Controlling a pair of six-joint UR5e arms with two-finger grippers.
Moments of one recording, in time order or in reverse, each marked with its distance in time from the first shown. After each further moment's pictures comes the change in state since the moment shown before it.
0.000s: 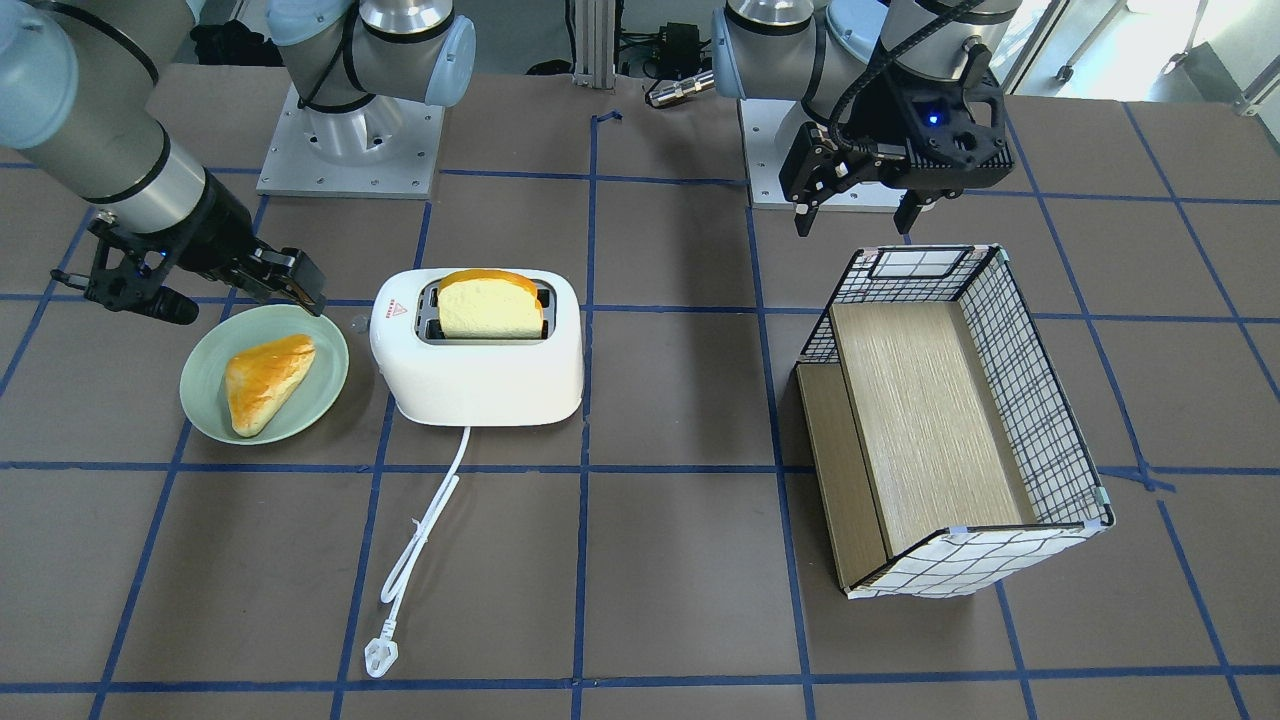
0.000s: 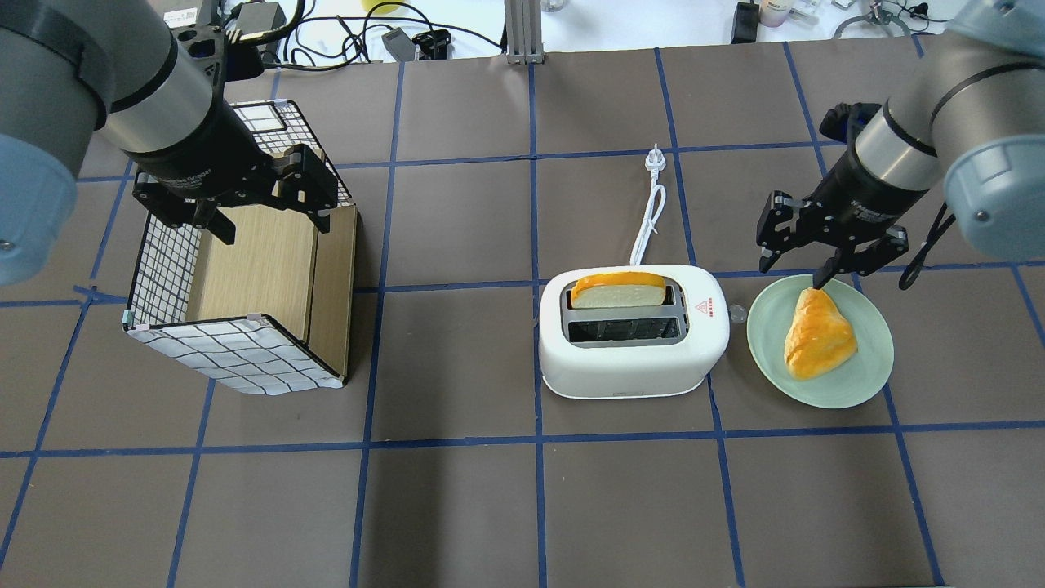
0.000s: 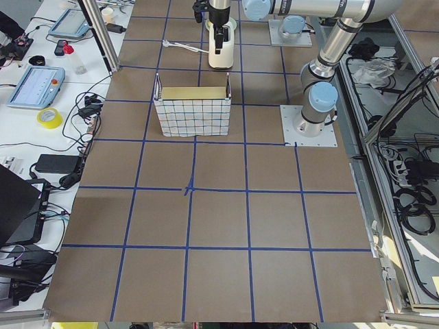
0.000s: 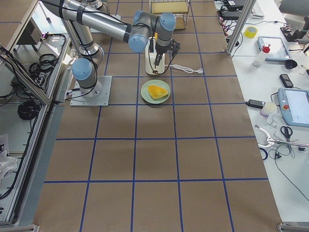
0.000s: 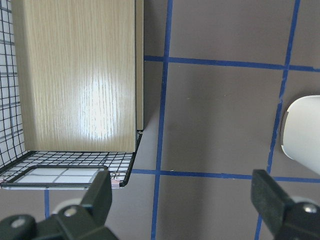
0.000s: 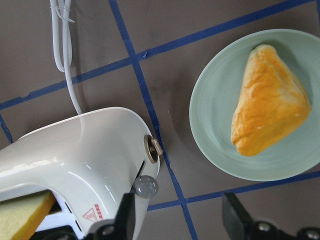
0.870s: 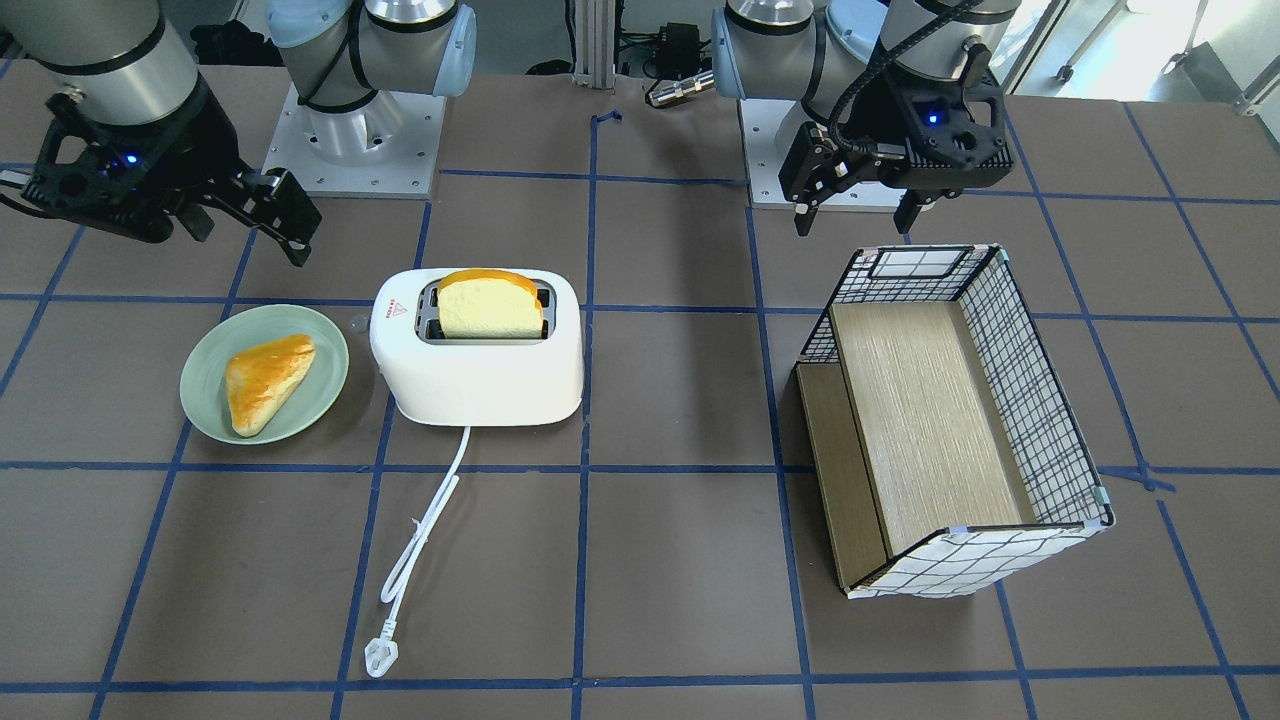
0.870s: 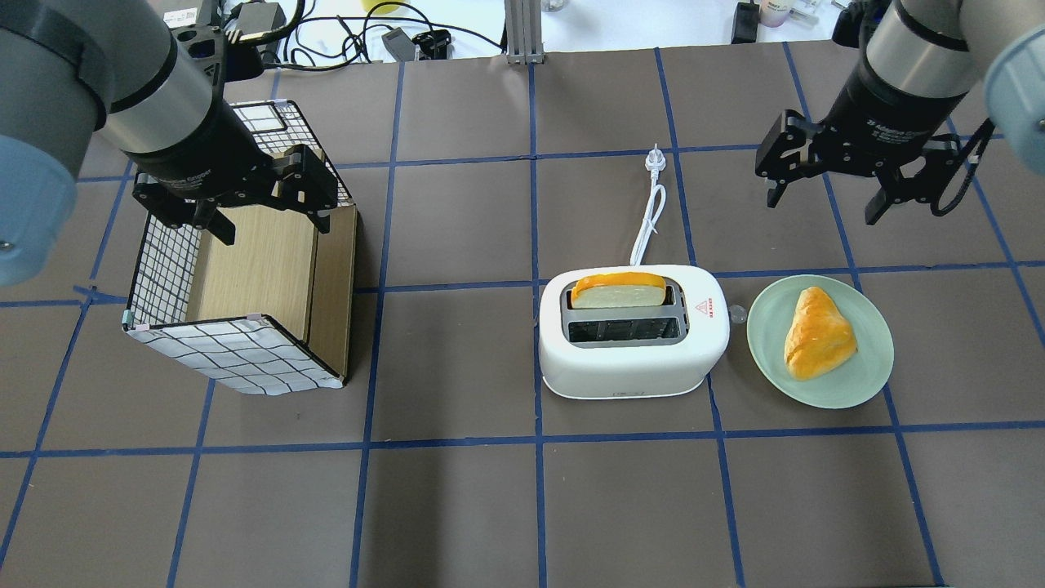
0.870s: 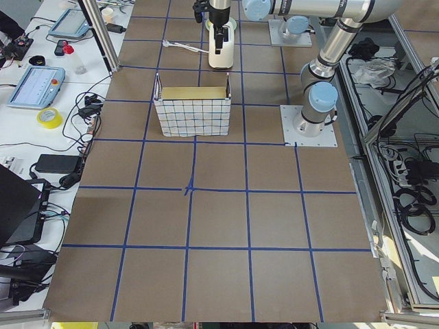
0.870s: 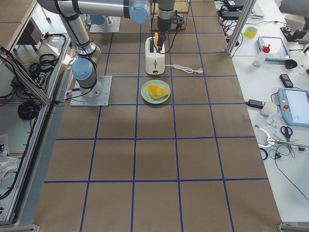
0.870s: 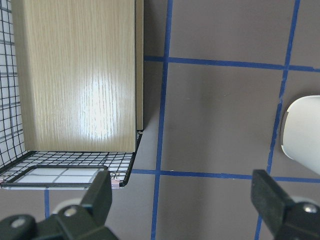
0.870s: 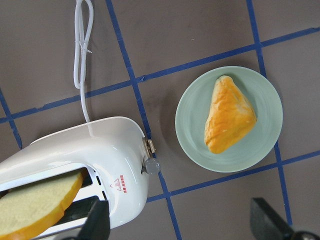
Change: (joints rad) left arm 0.000 0.000 0.000 0.000 0.000 0.000; right arm 0.152 -0.029 -0.179 0.099 -0.148 0.117
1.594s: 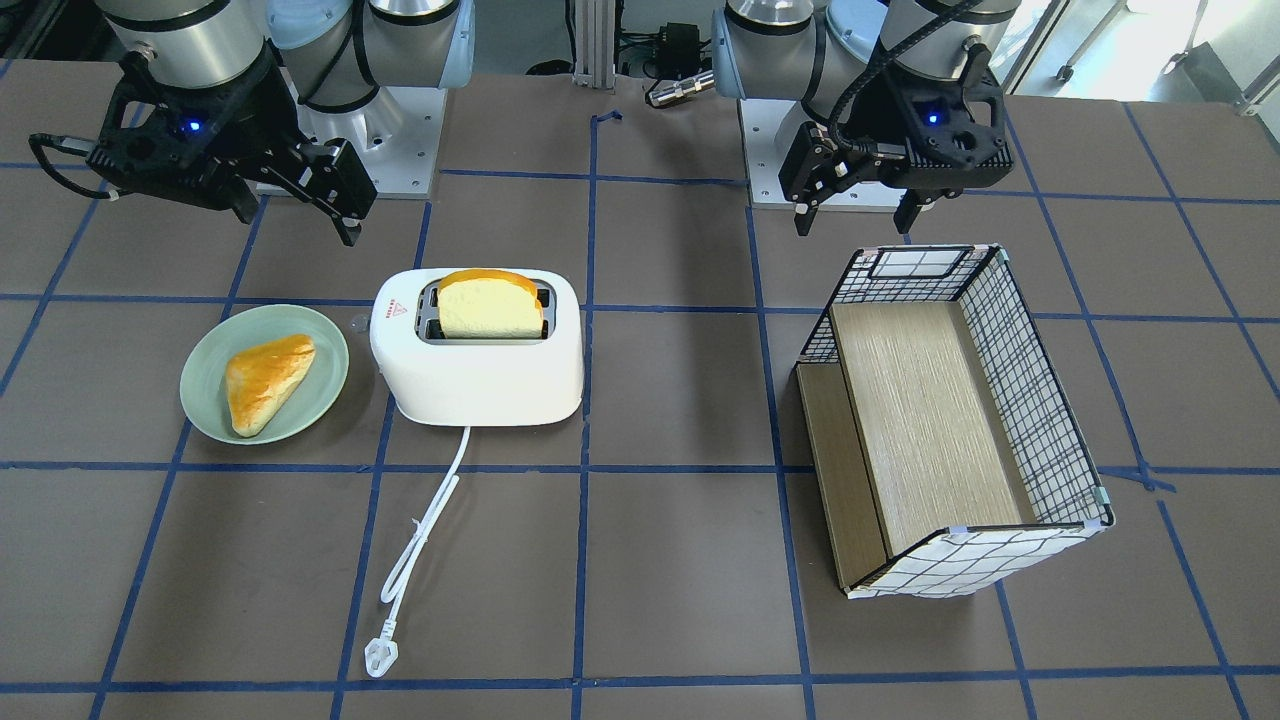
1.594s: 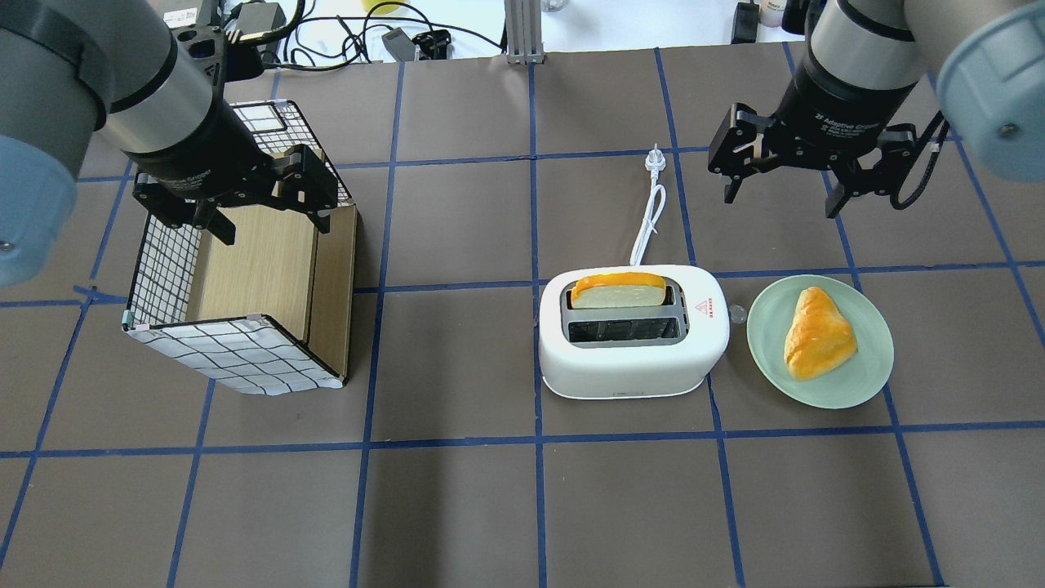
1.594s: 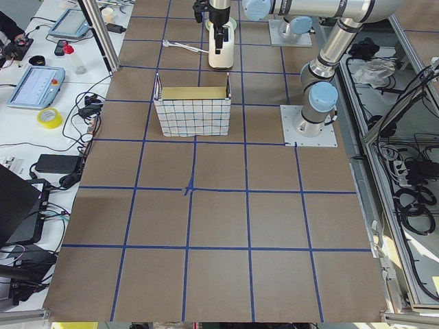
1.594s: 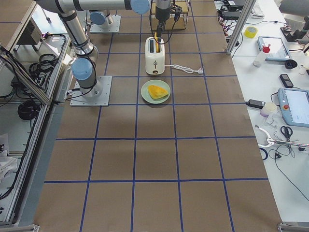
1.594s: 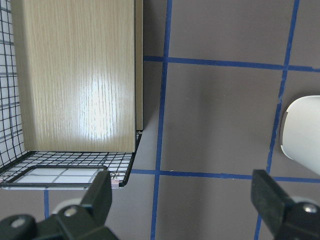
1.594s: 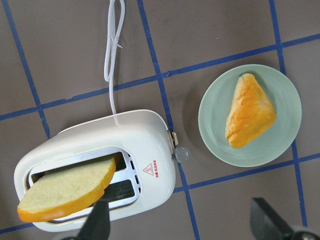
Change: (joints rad) left arm 0.000 0.000 0.000 0.000 0.000 0.000; right arm 0.067 -0.001 -0.047 0.028 0.022 0.046
